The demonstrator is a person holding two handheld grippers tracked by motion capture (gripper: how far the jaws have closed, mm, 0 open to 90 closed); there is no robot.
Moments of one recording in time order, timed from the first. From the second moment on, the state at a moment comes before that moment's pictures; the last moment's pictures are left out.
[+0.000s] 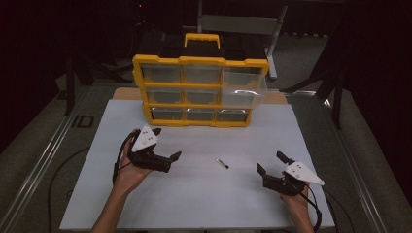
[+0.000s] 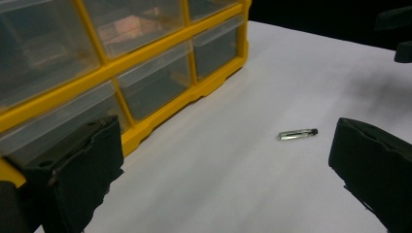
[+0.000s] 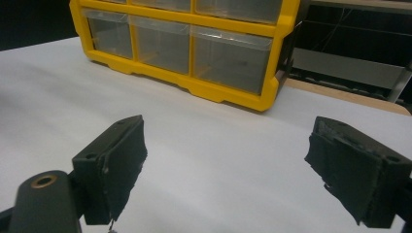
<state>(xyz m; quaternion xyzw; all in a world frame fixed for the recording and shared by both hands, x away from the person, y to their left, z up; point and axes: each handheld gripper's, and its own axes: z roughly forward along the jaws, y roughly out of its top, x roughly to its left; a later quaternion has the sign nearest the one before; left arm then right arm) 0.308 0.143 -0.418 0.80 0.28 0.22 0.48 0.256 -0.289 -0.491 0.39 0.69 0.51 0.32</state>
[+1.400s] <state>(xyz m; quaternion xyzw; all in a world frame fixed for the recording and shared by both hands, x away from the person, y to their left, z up) 0.352 0.072 -0.412 0.87 0.19 0.17 0.42 0.258 -0.291 -0.492 0.39 0.69 0.51 0.32</state>
